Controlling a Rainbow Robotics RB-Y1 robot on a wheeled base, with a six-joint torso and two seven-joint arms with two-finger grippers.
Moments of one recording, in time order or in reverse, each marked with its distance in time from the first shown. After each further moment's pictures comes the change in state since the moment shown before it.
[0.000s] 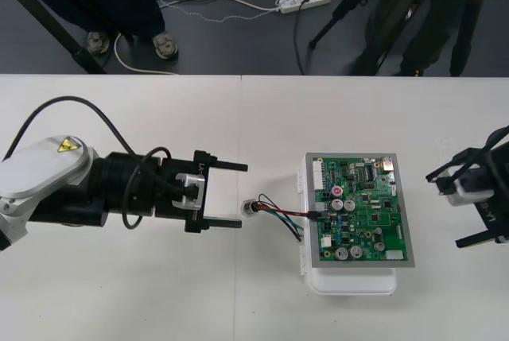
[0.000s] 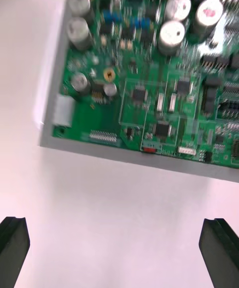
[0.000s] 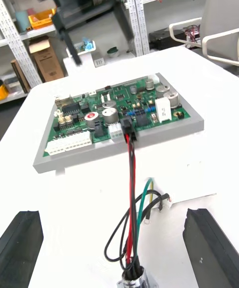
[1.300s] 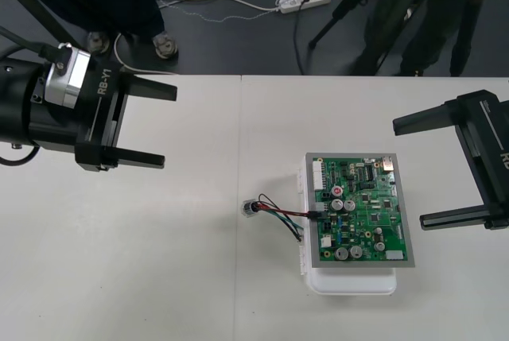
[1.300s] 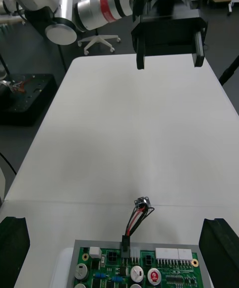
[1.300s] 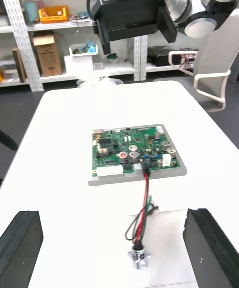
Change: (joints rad) right arm 0.001 0.313 -0.328 -0.183 -0.479 0.000 -0.246; left arm 0.064 -0.152 0.795 -0.265 -0.304 -0.591 0.813
